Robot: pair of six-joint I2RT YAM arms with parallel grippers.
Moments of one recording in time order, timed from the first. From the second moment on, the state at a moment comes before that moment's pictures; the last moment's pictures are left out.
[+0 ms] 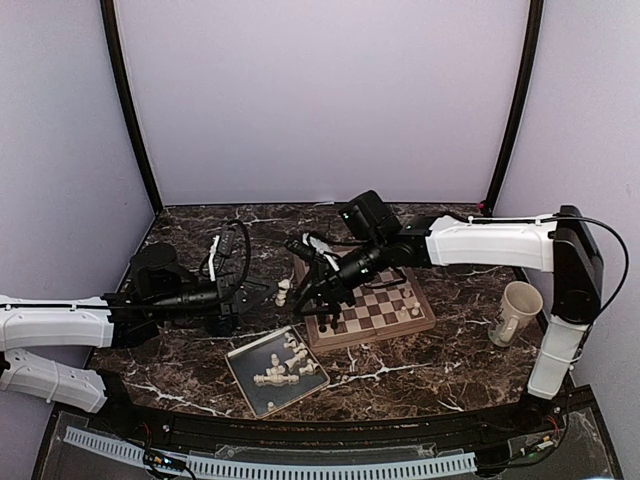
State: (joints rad) left arm -0.81 1.08 0.49 0.44 0.38 -0.72; right arm 0.90 1.81 1.37 -0.34 -0.81 -0.19
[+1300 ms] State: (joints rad) left arm -0.81 1.18 0.76 0.15 0.31 -0.58; right arm 0.88 1.79 1.24 -0.27 -0.85 -0.19
